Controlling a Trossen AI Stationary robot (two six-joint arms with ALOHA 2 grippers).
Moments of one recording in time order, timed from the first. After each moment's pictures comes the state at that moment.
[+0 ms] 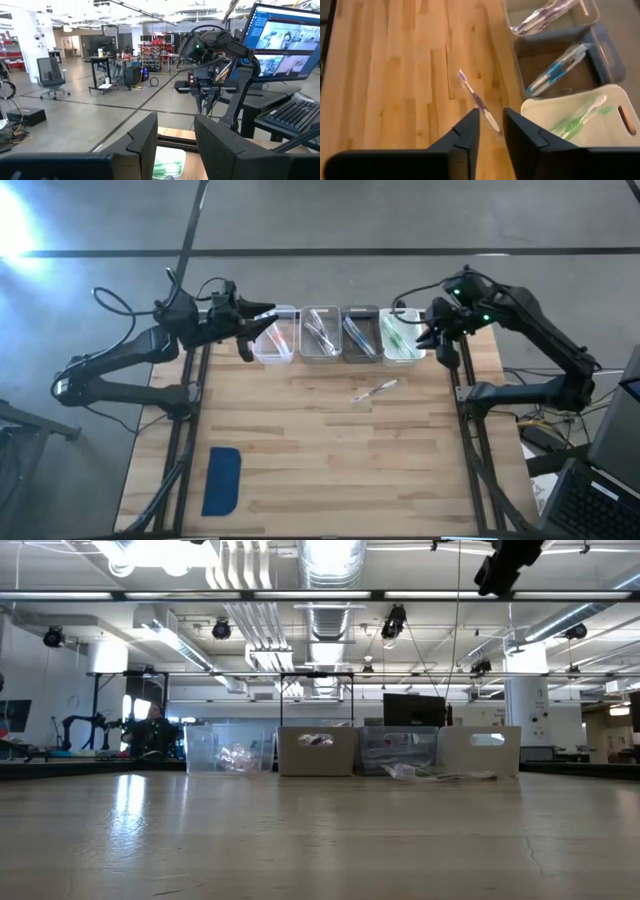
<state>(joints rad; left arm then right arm) 0.30 0.90 1.04 0.00 0.00 0.03 -0.68 1.09 1.39 -1.31 -0.42 -0.40</state>
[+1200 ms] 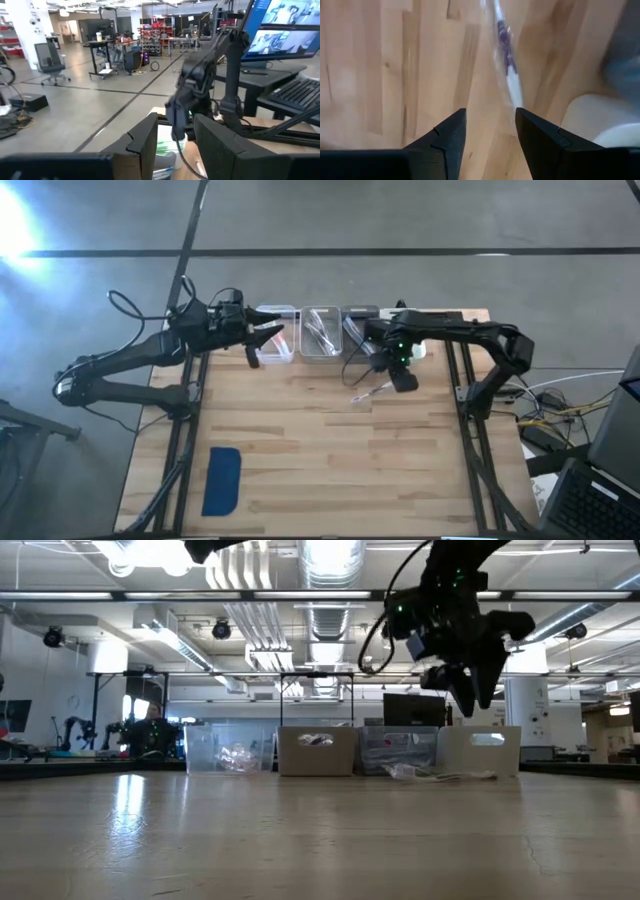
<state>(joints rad) 0.30 0.90 0.95 0.01 0.00 0.04 -0.41 1.65 1.26 -1.24 -0.21 -0.58</state>
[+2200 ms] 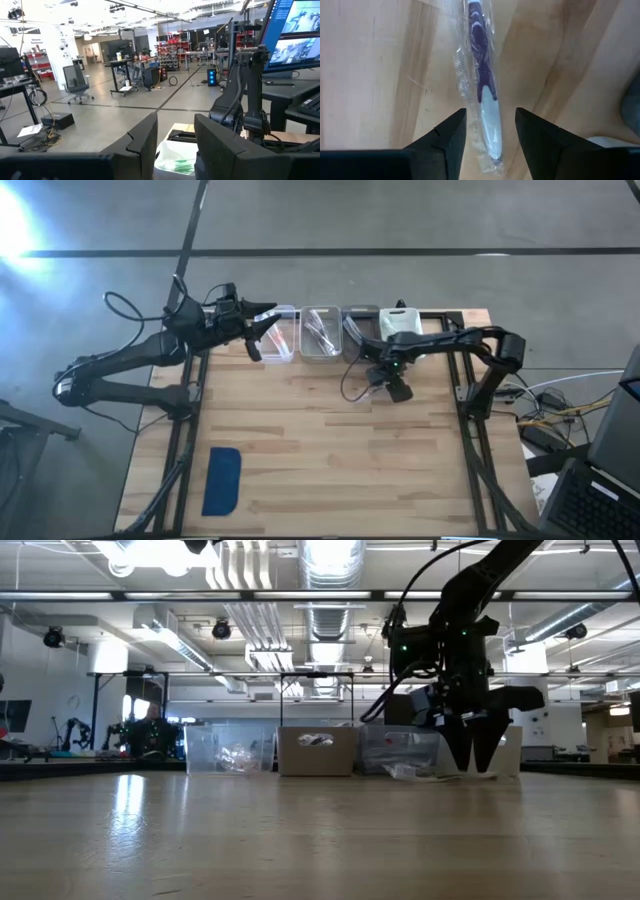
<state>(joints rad) 0.31 0.90 0.95 0.10 -0.09 0.13 -0.38 1.74 0.99 -0.84 -0.07 -0.64</state>
